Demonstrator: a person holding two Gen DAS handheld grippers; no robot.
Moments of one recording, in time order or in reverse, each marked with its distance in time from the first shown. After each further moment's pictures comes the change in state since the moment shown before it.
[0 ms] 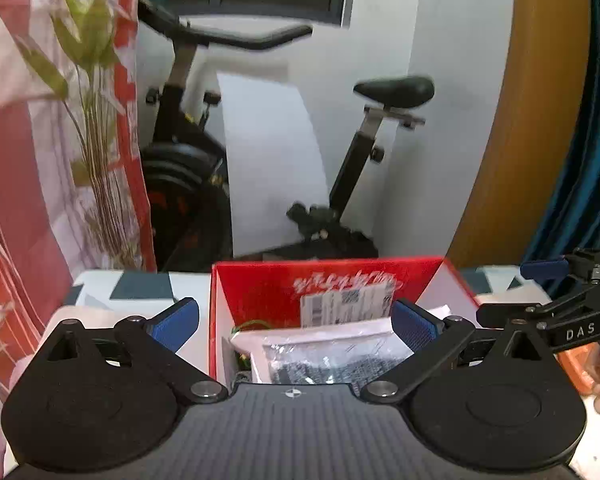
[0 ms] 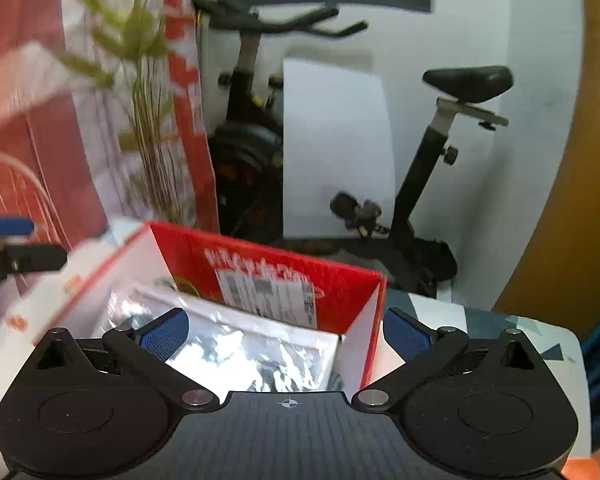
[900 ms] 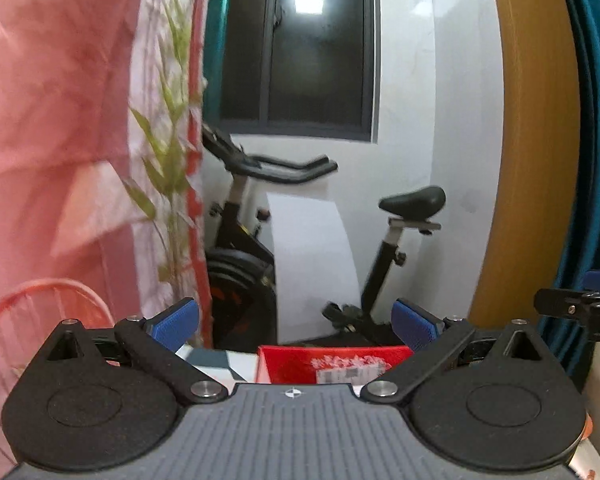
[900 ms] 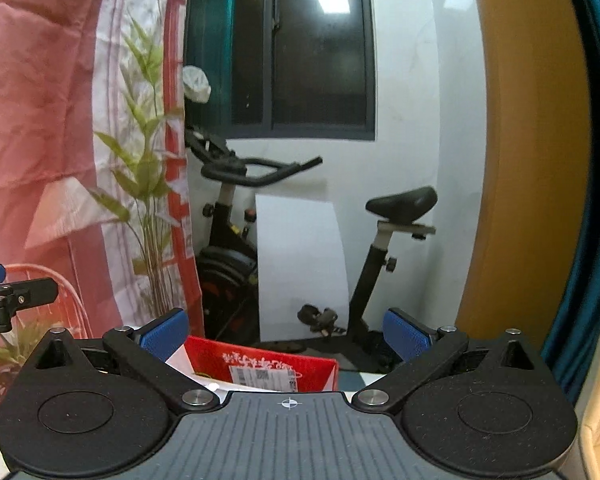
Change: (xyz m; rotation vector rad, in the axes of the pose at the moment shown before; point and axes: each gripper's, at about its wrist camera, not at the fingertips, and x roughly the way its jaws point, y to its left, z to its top) left arm -0.189 -0.066 0.020 -0.006 -0.295 0.199; right arm -0.225 0.048 0.004 0.033 -0.332 -0.132
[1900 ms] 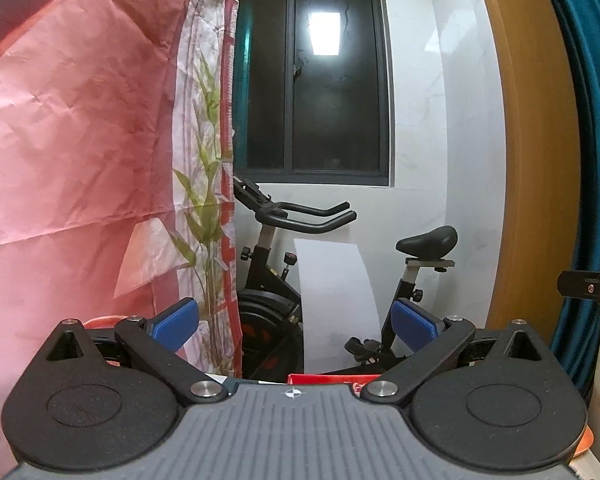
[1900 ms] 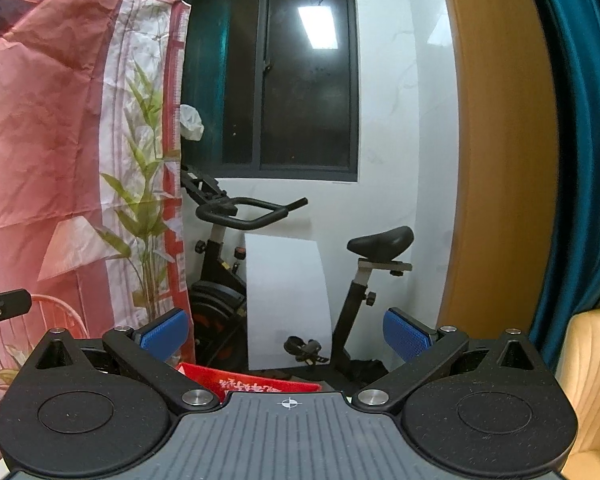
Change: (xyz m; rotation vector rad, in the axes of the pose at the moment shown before) left arm -0.084 -0.007 0.020 0.009 -0.107 0.084; right arm -0.085 0.000 0.023 -0.008 -0.089 -0.042
